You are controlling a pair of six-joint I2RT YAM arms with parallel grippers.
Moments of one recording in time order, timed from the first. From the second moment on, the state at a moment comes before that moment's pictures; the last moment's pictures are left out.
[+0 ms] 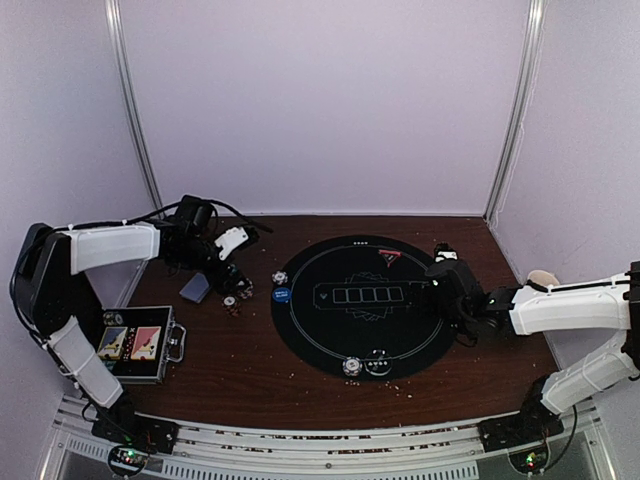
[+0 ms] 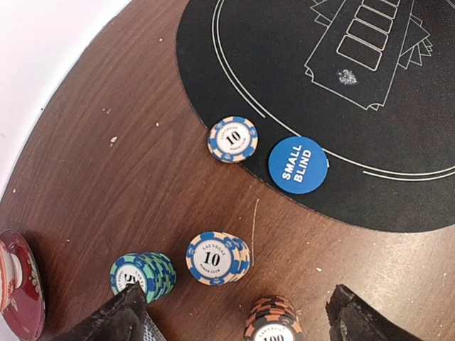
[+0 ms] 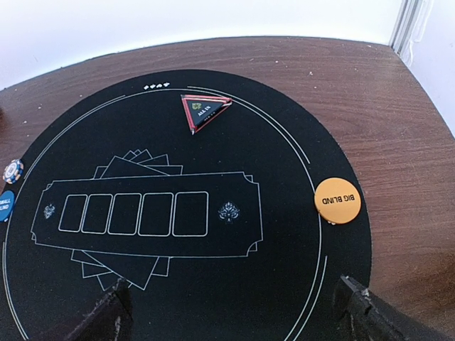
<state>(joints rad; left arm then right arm) -0.39 1.65 1.11 -0.39 0.25 0.58 0.80 1.31 0.63 -0.03 0.61 0.57</state>
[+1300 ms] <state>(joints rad) -0.39 1.83 1.14 -0.30 0.20 0.59 0.80 1.31 0.63 -0.03 0.61 0.56</state>
